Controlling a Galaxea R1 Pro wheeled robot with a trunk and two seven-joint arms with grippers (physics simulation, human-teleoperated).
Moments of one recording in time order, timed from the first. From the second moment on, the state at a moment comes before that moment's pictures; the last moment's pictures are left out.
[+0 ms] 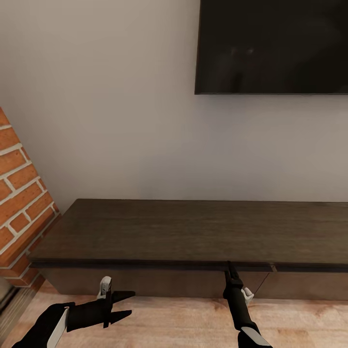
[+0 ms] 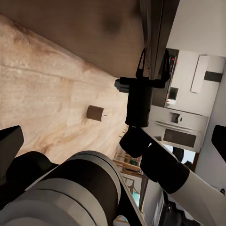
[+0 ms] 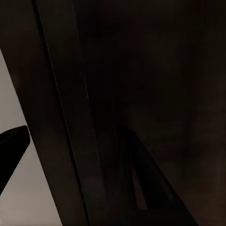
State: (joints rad) left arm -0.38 0.16 0.19 -0.70 0.19 1.04 -1.27; right arm -0.49 0.09 -0.44 -0.23 -1.18 0.10 0.98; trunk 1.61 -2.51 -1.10
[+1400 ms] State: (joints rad) left arm -0.38 0.16 0.19 -0.70 0.19 1.04 -1.27; right arm -0.49 0.09 -0.44 -0.23 -1.18 0.10 0.98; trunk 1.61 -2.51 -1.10
